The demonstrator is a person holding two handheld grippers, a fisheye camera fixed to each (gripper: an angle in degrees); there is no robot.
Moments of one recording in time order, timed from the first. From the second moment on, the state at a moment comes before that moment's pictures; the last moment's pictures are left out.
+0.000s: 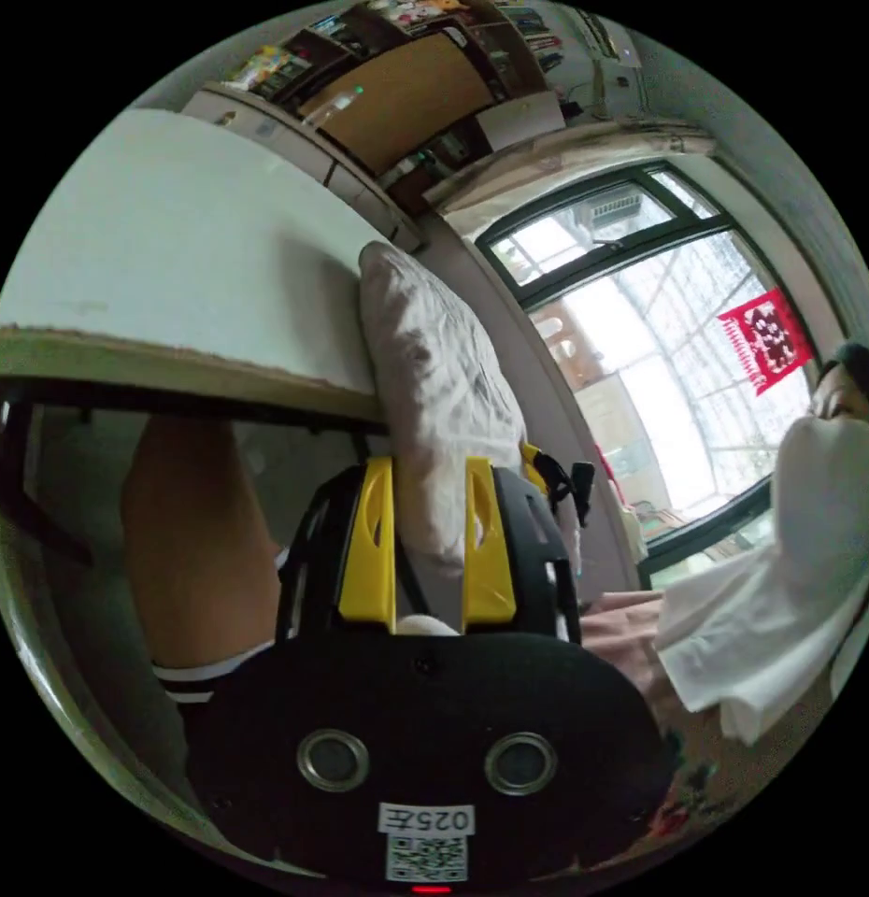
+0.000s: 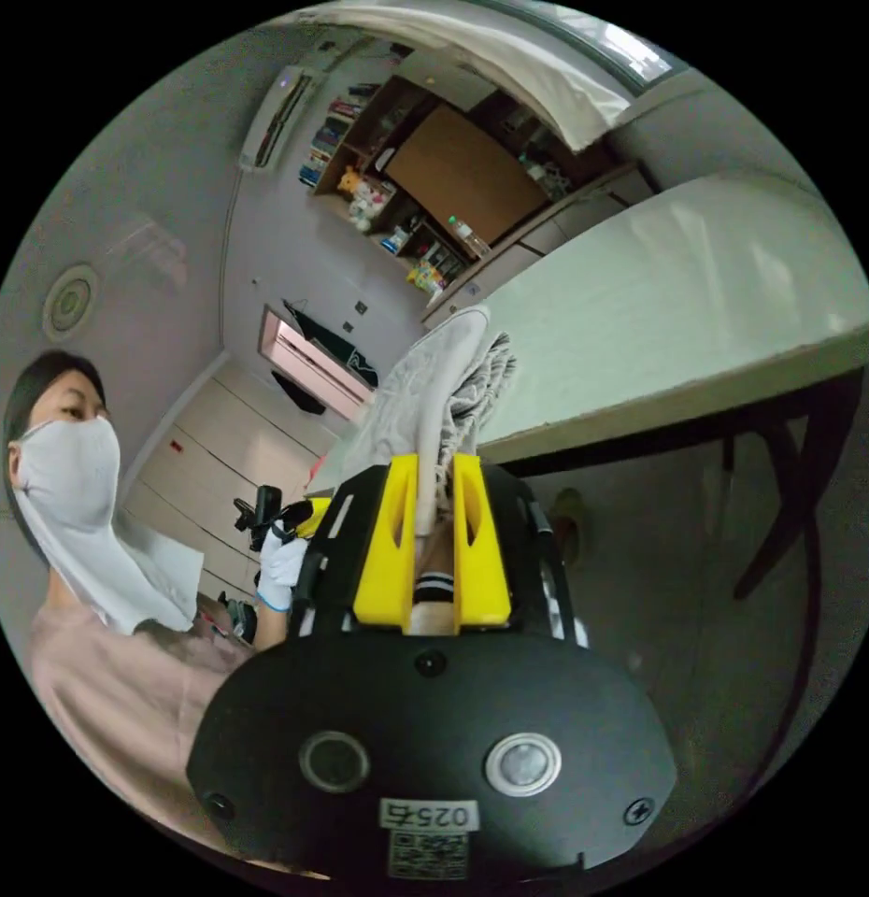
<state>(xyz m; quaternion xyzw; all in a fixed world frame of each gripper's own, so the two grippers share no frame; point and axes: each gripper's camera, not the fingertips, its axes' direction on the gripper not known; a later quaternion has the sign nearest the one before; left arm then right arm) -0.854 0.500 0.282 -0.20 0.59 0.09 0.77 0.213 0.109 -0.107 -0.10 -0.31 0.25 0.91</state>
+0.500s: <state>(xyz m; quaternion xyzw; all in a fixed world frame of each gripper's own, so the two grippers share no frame) -0.874 0.511 0.297 -0.20 0.70 0.08 0.68 0.232 0.163 -0.061 -0.04 -0.42 0.32 0.85</state>
